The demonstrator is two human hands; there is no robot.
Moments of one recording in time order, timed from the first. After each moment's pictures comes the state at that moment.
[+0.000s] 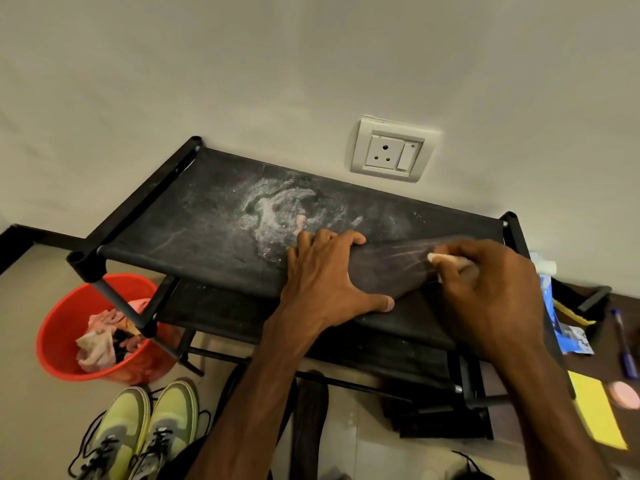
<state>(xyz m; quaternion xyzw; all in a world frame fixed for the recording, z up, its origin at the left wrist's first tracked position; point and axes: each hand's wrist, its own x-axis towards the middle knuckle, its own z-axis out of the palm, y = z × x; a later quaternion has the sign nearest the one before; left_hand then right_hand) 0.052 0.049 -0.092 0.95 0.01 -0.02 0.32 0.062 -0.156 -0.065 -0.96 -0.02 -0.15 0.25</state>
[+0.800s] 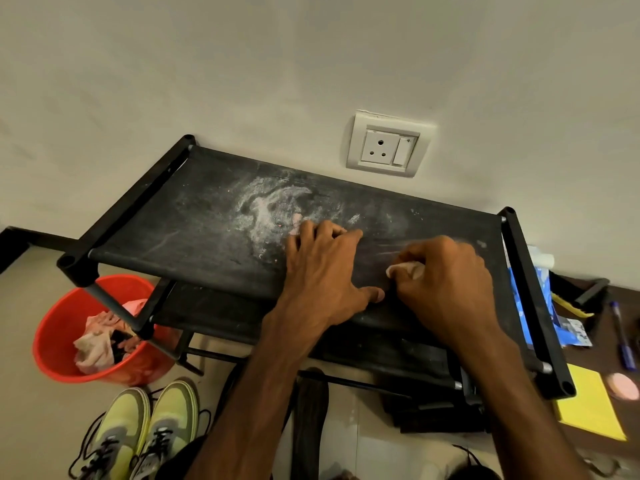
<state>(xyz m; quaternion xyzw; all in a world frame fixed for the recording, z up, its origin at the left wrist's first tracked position) 0.056 0.046 -0.088 0.98 -0.02 -0.01 0.21 0.068 -0.120 -0.072 -0.98 -0.05 -0.06 0.19</state>
